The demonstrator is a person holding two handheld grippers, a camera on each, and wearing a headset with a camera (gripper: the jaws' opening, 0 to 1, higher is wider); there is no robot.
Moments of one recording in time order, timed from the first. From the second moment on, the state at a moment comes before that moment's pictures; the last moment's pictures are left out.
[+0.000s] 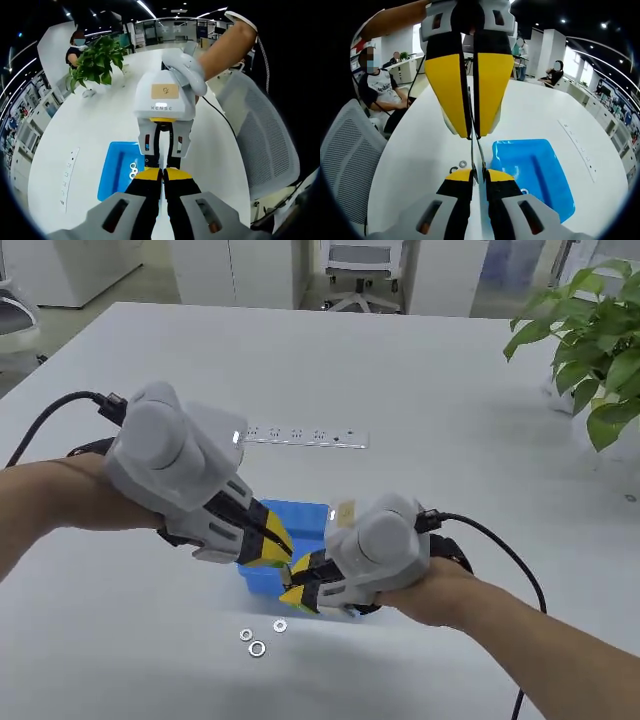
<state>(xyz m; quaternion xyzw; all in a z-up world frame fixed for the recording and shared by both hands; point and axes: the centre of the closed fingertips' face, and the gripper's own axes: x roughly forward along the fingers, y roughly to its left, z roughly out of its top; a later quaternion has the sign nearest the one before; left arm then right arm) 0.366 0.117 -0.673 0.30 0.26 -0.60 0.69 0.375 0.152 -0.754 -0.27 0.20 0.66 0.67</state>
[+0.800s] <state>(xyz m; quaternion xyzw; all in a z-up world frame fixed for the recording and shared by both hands) 0.358 0.127 -0.705 0.28 0.29 -0.61 0.68 0.363 0.161 -0.786 -0.26 0.22 0.68 0.65</state>
